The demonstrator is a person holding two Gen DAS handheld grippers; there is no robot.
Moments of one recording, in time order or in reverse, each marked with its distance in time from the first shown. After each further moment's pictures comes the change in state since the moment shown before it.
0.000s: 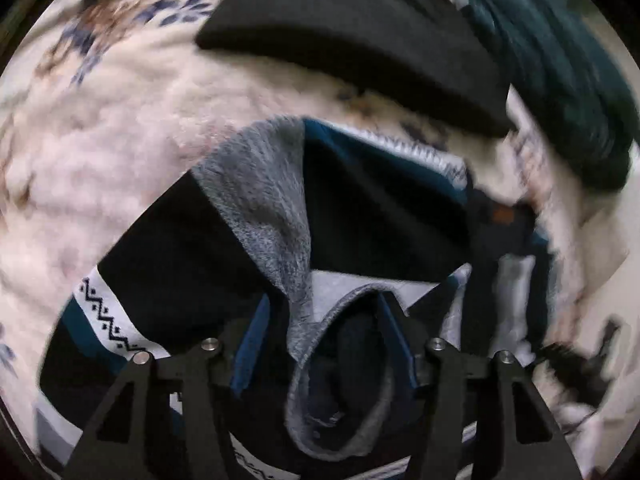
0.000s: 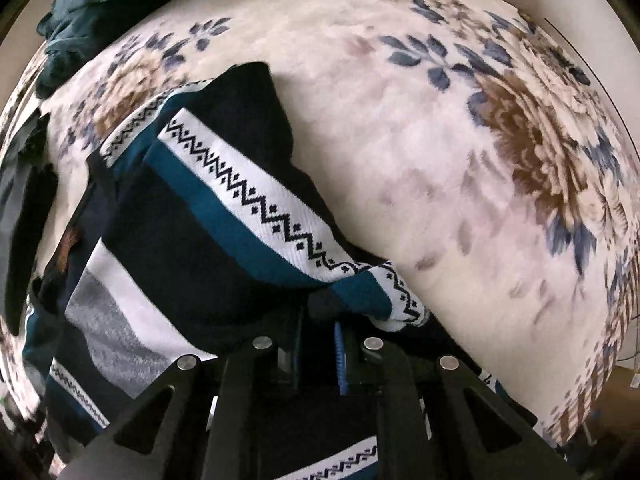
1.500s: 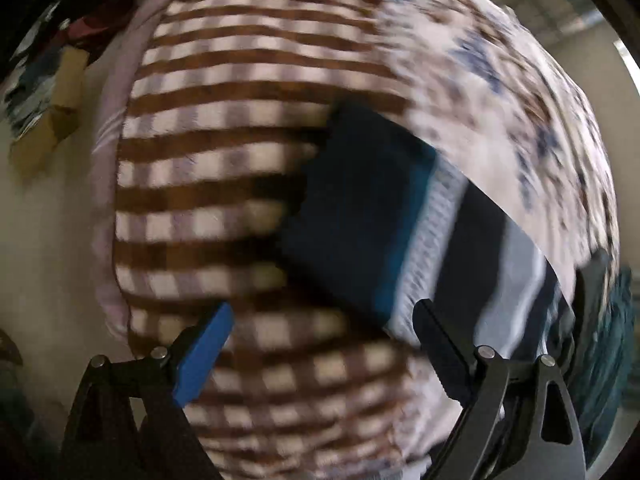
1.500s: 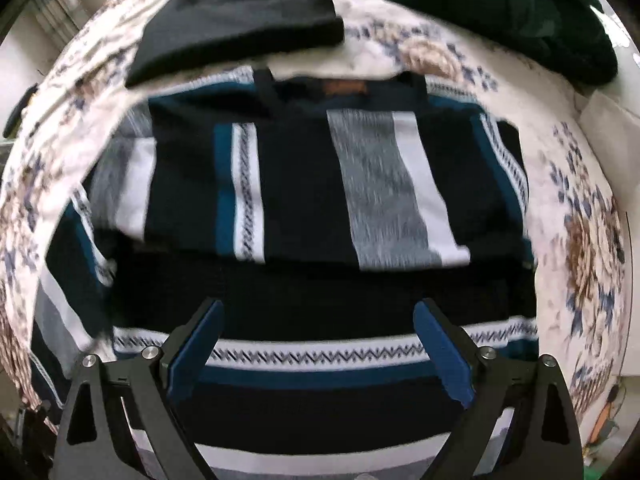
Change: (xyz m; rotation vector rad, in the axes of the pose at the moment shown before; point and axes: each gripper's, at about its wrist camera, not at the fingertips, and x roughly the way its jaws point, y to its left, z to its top) left arm -0.109 0.240 -0.384 -1.302 -0.335 0.114; right arm -0.093 0.123 -0.208 -0.695 -0.056 0.048
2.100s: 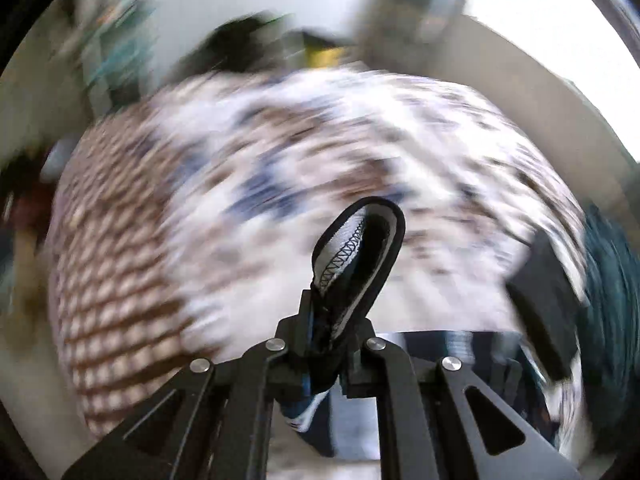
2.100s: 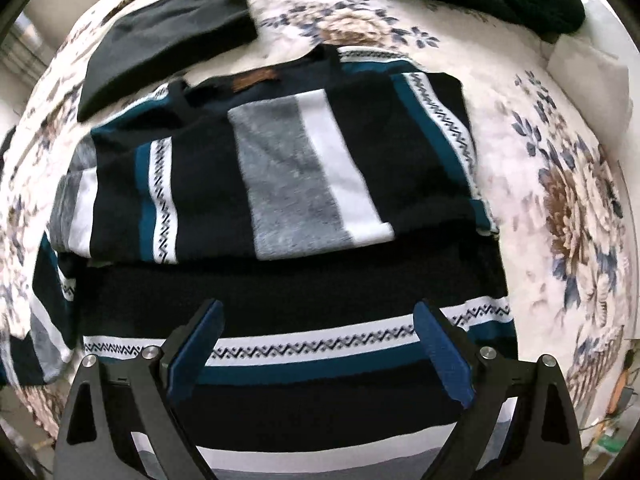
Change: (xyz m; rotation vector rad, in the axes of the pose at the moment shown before) left arm -0.089 -0.207 -0.010 0.527 -0.417 -0.147; right arm 0.002 -0.093 -0.004 0.136 0.000 0.022
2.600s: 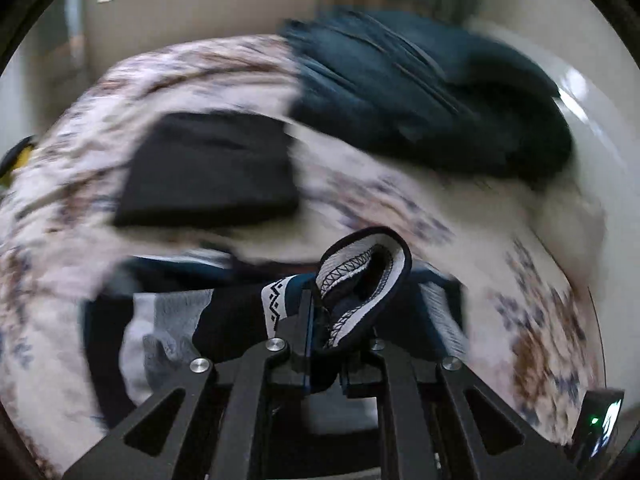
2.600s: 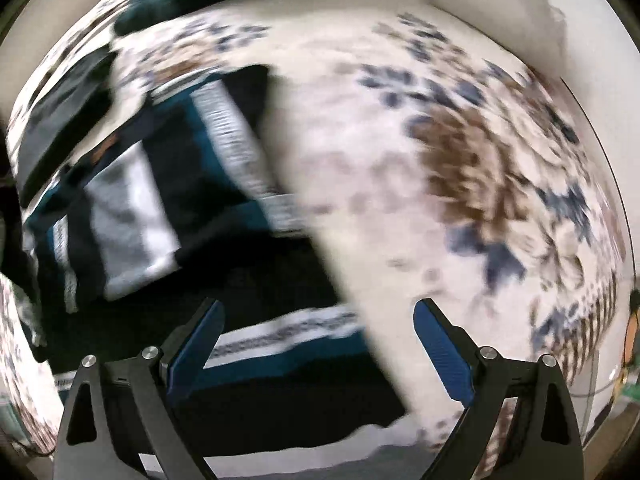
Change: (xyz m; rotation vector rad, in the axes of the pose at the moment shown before) left arm -0.024 -0.374 -0.231 0.868 0.235 -0.502; right arm 0.006 -0.173 0.000 0.261 0.008 -0.052
